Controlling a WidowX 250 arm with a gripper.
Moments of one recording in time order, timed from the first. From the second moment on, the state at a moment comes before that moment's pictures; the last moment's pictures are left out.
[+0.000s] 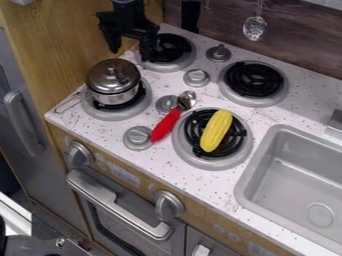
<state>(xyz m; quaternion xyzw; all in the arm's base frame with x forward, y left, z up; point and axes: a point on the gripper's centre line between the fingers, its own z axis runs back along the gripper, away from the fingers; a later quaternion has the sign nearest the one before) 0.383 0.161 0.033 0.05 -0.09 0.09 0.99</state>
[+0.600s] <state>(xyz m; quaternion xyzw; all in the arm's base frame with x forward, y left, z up) 0.362 0.060 -0.008 0.05 -0.04 -0.01 1.00</state>
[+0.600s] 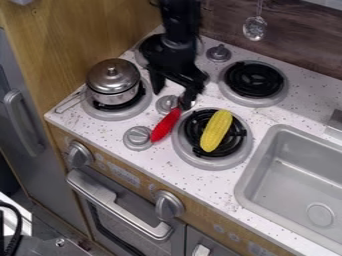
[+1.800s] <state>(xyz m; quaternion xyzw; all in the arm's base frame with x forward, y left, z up) 0.361 0.007 -0.057 0.03 0.03 -0.01 1.00</state>
